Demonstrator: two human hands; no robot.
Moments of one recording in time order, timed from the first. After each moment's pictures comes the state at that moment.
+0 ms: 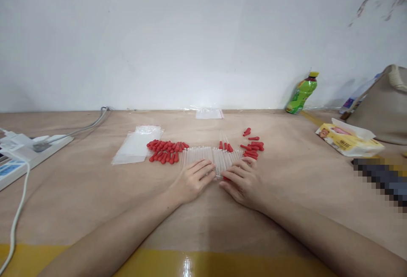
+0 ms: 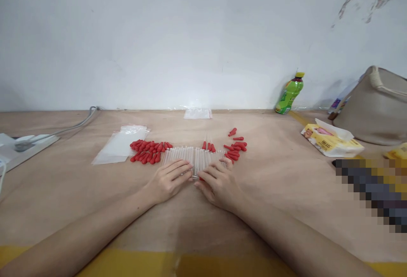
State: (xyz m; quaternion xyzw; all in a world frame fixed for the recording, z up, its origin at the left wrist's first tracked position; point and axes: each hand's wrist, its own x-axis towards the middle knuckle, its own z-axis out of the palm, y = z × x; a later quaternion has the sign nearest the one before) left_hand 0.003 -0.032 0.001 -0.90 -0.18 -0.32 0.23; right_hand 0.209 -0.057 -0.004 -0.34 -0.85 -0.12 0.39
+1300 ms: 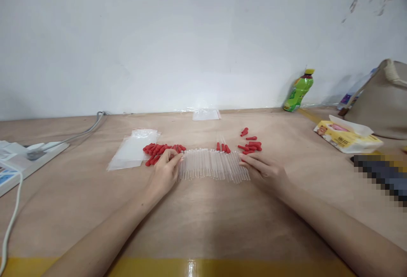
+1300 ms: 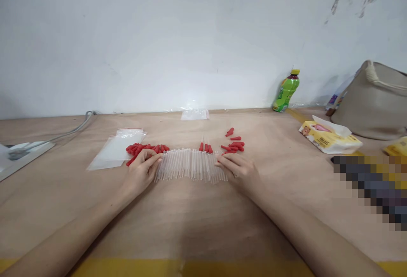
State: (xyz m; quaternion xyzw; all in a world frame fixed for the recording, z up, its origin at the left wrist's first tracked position) left_hand -0.046 -0.013 0.013 -0.82 -0.43 -0.36 0.13; right_hand 0.265 -0.037 -0.001 -0.38 -0.79 -0.13 0.47
